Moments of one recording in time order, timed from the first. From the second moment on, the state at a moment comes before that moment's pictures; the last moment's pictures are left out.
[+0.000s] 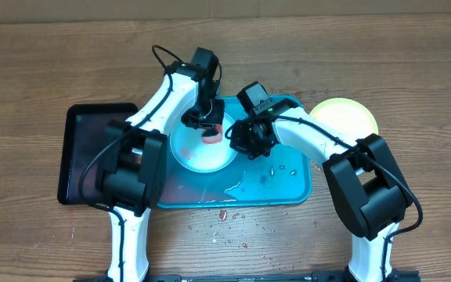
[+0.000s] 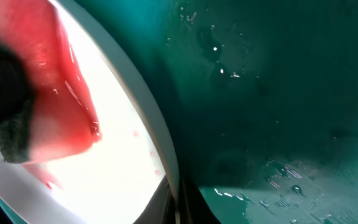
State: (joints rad) left arm -0.34 2.22 1.72 -0.99 0.11 -0.26; right arm 0.54 2.05 1.35 -0.63 -0.32 0.79
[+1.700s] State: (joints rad) left arm -0.33 2.23 1.73 -1.17 0.46 0.26; right arm 0.54 2.05 1.35 -0.63 -0.33 0.78
